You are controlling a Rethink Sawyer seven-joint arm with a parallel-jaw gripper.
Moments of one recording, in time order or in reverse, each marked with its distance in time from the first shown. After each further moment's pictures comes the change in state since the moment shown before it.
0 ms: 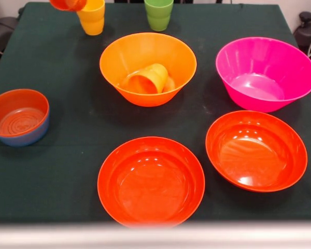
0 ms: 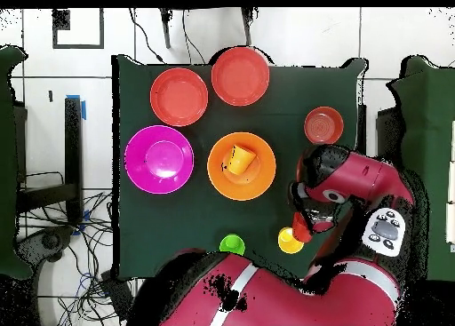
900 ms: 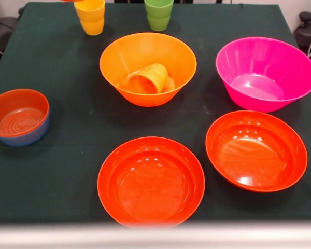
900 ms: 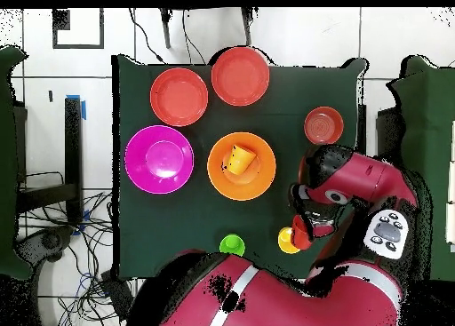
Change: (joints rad) arm -0.001 -0.005 -0.010 0.000 0.000 0.083 0.000
